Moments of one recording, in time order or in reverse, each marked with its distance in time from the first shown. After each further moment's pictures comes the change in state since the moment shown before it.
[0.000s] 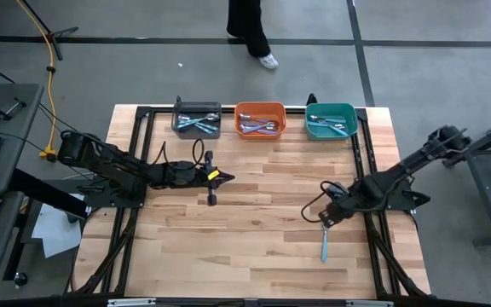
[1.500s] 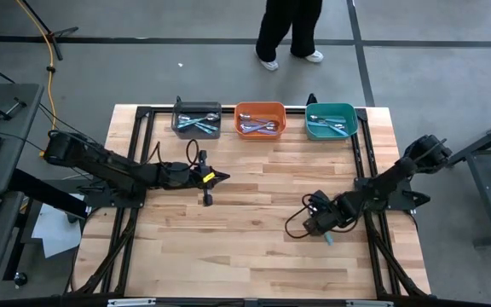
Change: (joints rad) left arm -0.055 -0.150 0.001 -0.172 -0.093 -0.031; right arm 0.015 0.383 0.020 0.250 0.220 -0.150
